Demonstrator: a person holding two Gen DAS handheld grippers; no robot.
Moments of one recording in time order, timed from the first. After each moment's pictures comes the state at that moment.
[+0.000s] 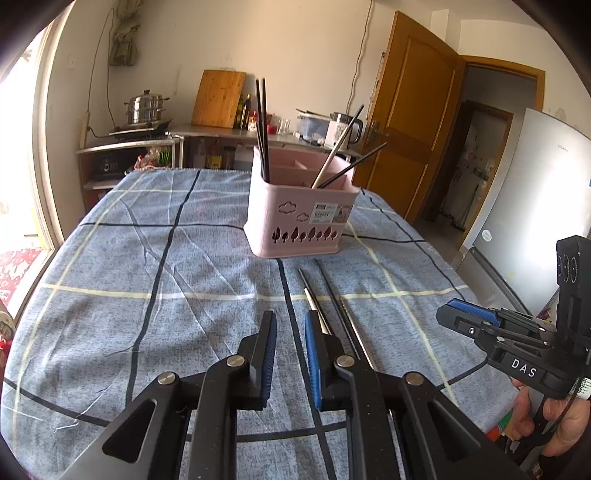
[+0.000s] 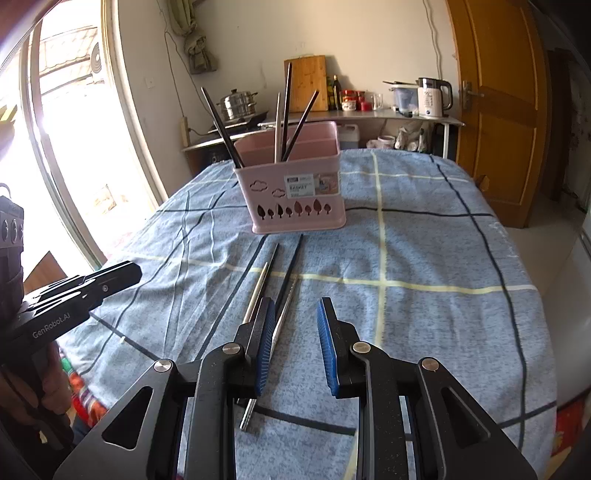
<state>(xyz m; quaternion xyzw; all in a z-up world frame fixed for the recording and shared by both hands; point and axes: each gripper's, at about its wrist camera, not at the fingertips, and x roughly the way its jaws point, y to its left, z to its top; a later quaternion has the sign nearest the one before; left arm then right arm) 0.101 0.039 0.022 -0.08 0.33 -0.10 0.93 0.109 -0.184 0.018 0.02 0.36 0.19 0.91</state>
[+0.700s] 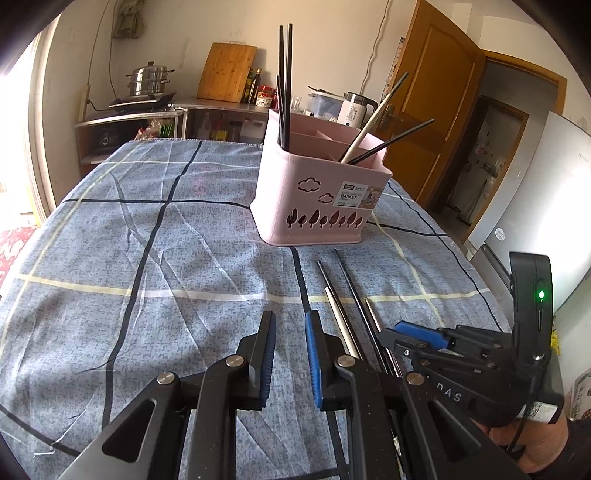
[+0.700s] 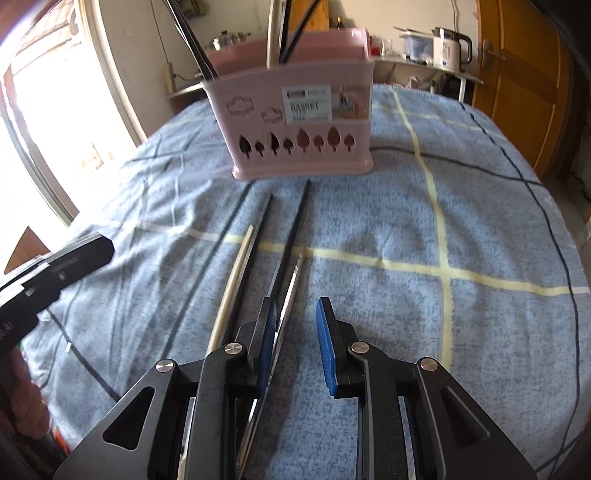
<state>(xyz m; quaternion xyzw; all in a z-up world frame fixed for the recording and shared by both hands) 0.154 0.043 -0.014 -0.10 0.38 -0.10 0.92 0.180 -0.138 -0.051 -0.01 0.46 0.18 0.87</state>
